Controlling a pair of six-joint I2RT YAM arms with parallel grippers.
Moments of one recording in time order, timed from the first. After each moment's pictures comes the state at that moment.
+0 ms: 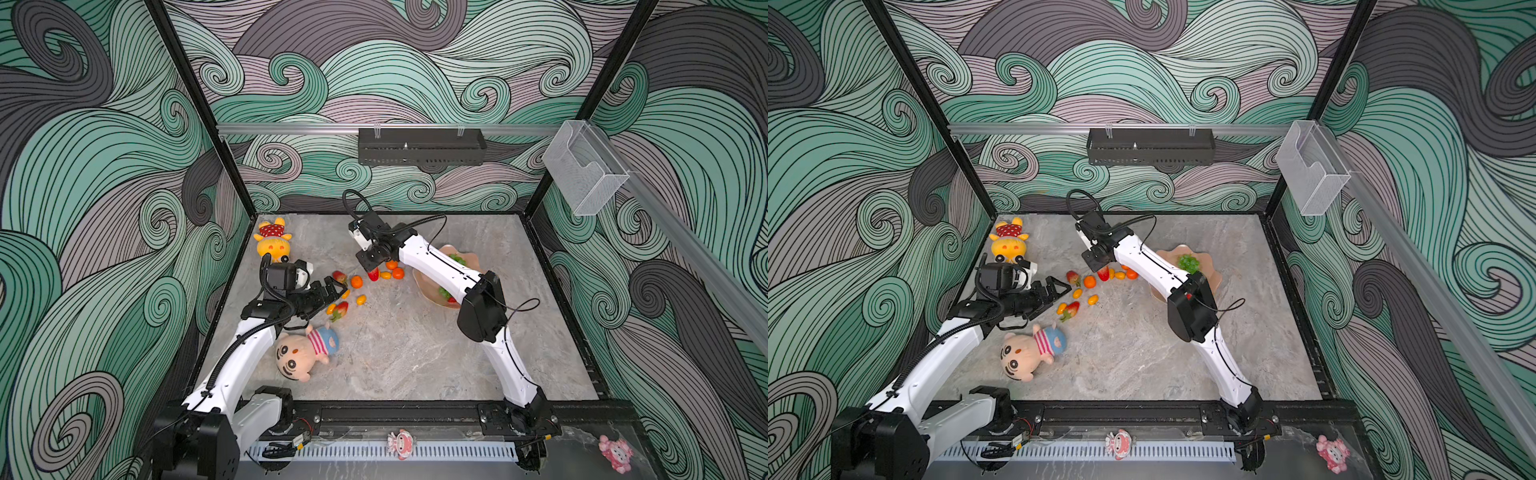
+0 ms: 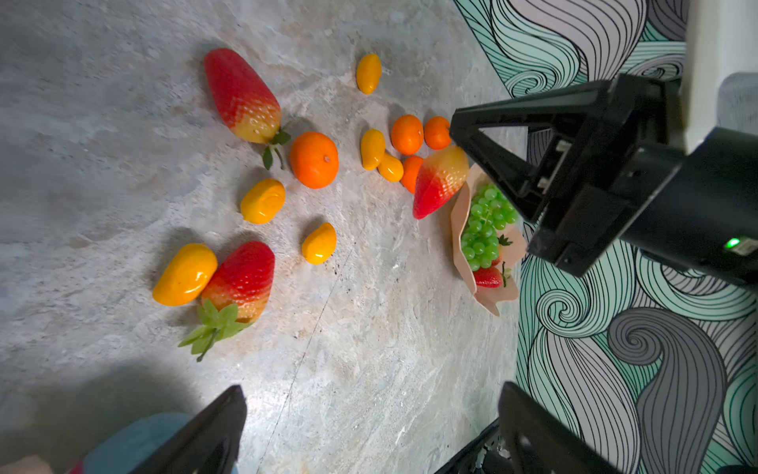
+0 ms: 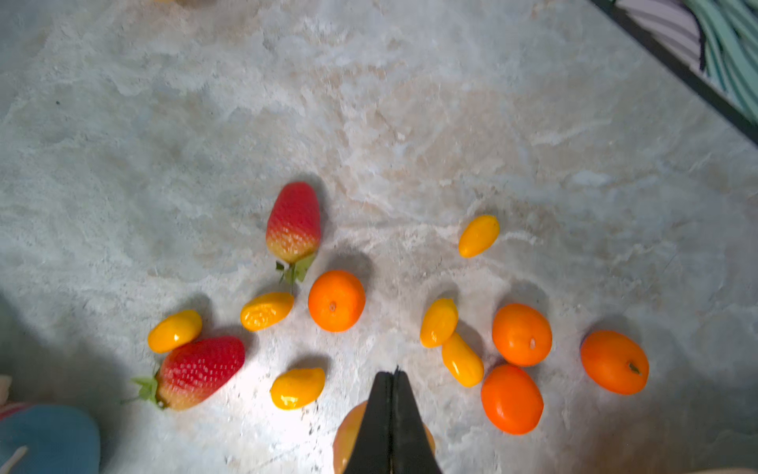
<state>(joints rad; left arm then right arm) -0.14 1.04 0.70 -0.45 0.54 -0.66 0.78 2.27 2.16 -0.92 0.05 0.02</state>
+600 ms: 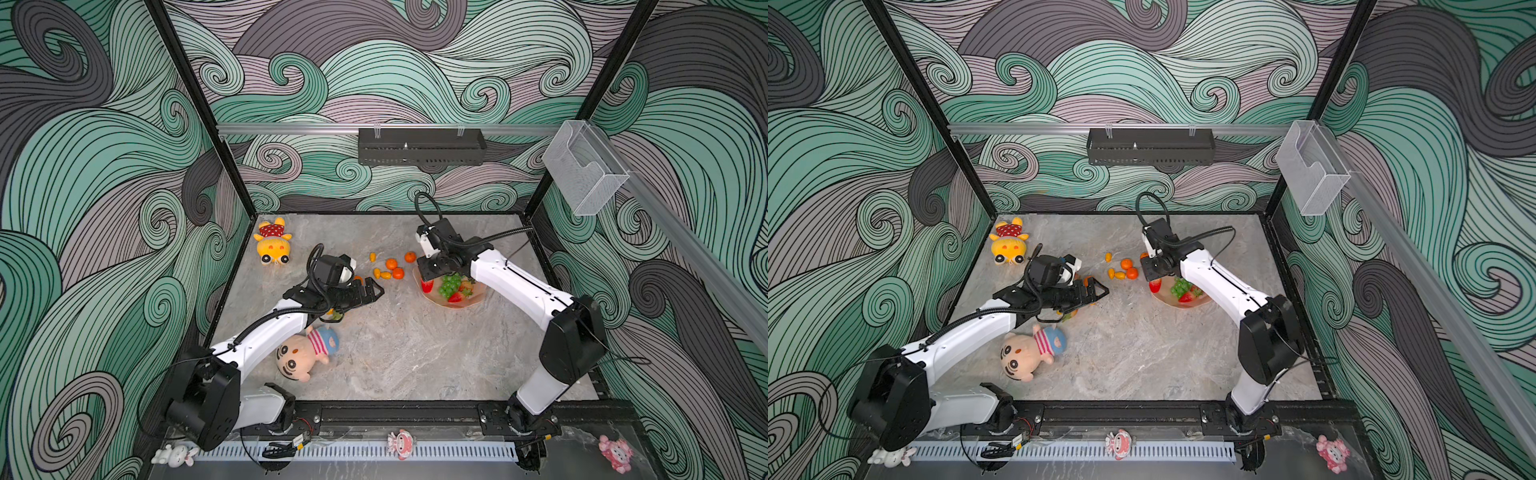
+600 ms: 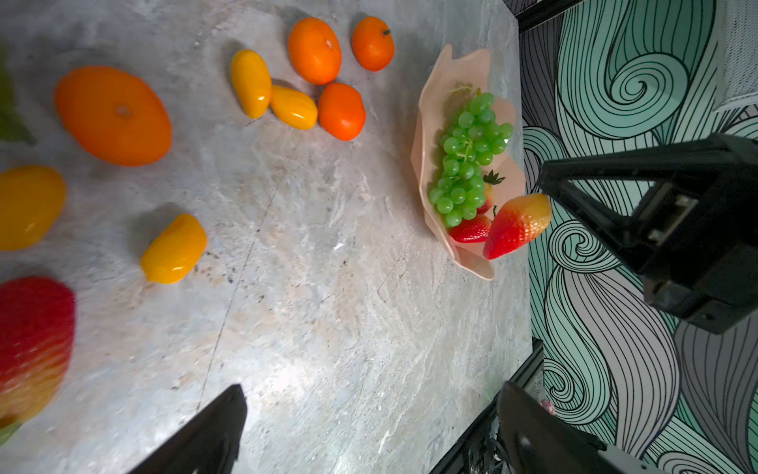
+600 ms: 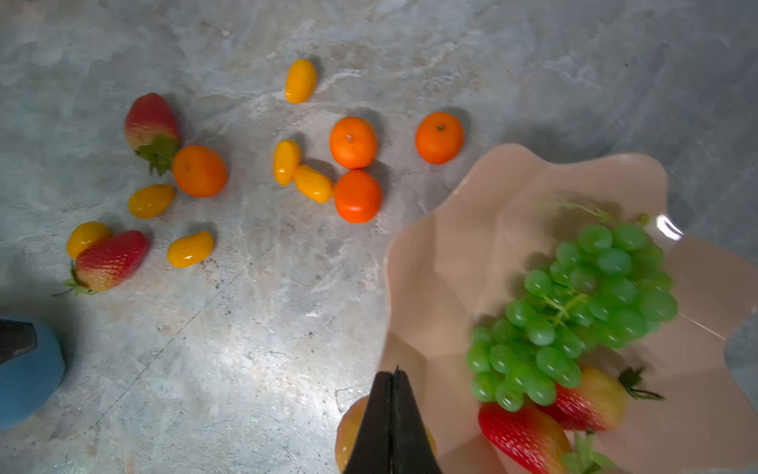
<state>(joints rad) -0.49 1.32 0.83 -0.28 0.41 -0.71 0.53 1.66 1.40 -0.77 0.04 0.13</state>
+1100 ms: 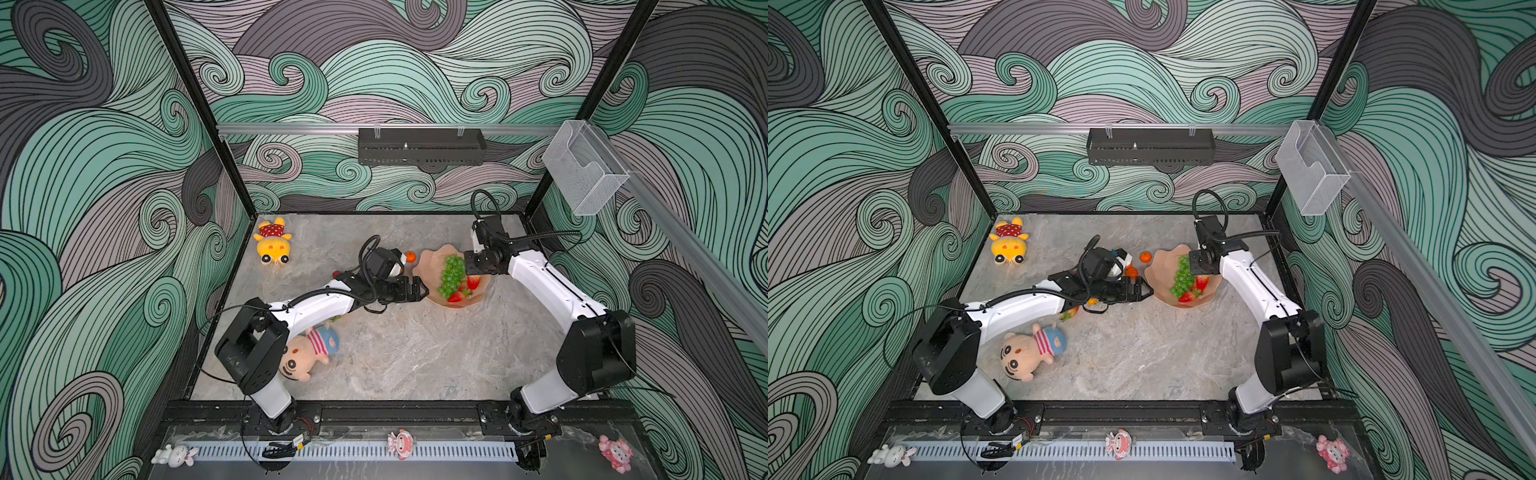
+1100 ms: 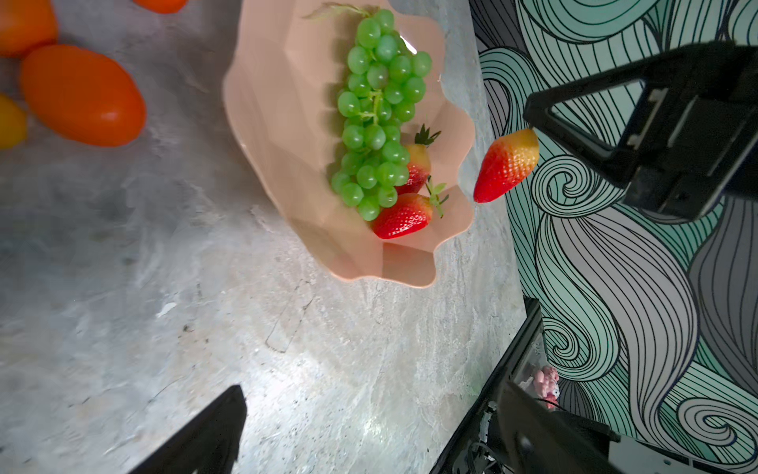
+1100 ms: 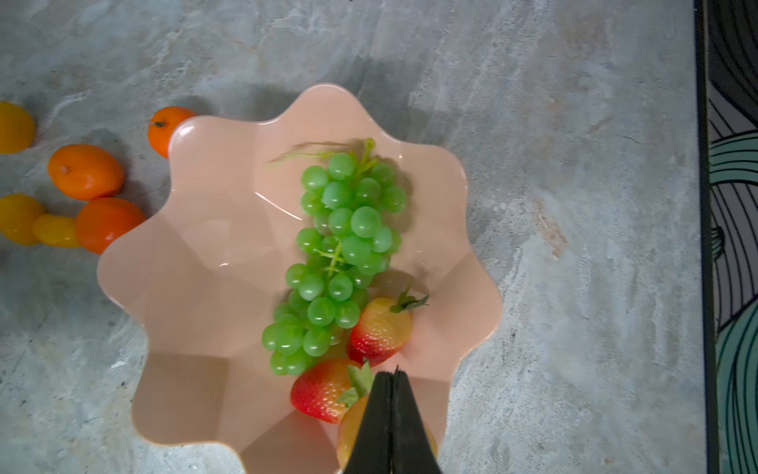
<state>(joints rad) -0.75 1.66 1.13 -0.20 0.36 -0.72 0.24 1.58 1.31 -0.81 0.16 0.12</state>
